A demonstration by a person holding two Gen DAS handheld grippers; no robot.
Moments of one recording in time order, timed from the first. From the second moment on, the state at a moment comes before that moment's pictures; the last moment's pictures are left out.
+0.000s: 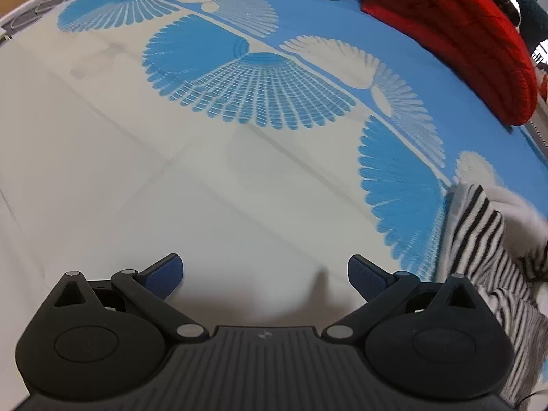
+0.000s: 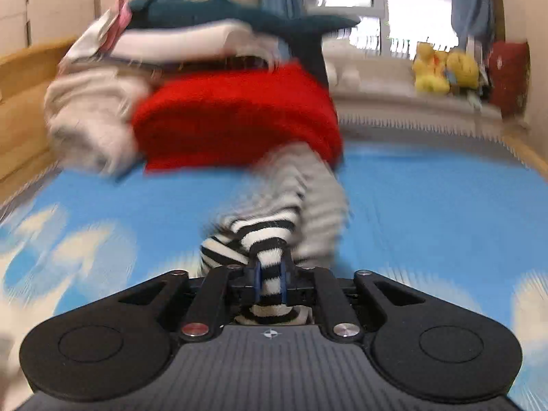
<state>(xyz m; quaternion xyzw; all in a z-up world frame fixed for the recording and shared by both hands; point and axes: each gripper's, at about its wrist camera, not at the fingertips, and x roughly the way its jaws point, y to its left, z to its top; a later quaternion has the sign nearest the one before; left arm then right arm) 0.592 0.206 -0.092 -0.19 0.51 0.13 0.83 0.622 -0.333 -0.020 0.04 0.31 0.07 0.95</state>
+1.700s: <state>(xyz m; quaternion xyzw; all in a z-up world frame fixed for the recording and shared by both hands) 0.611 0.009 -0.063 -0.19 0.50 -0.17 0.83 0.463 -0.436 -0.080 0.29 0.35 -0.03 0.89</state>
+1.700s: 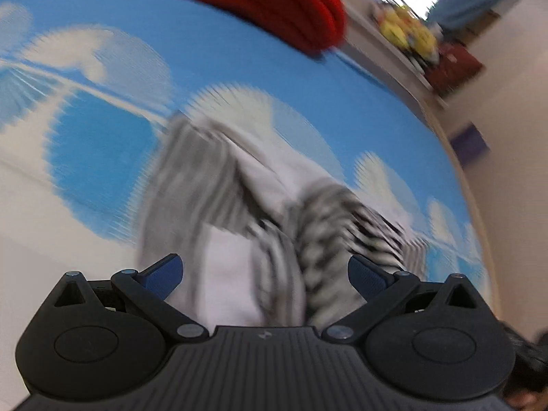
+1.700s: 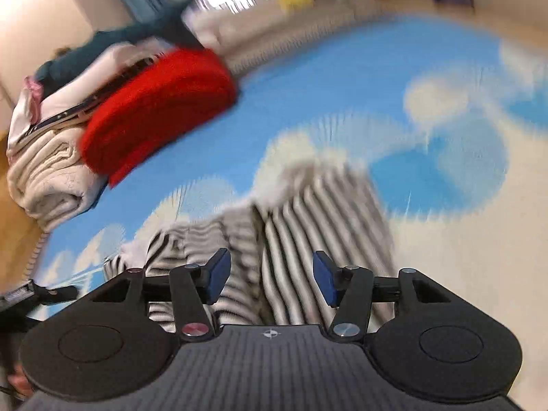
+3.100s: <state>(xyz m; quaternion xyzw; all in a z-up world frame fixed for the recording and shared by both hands) 0.352 0.078 -0.078 -0.09 0.51 -0.08 0.85 0.124 -0.393 -0.033 0.15 0.32 -0.05 0.93</state>
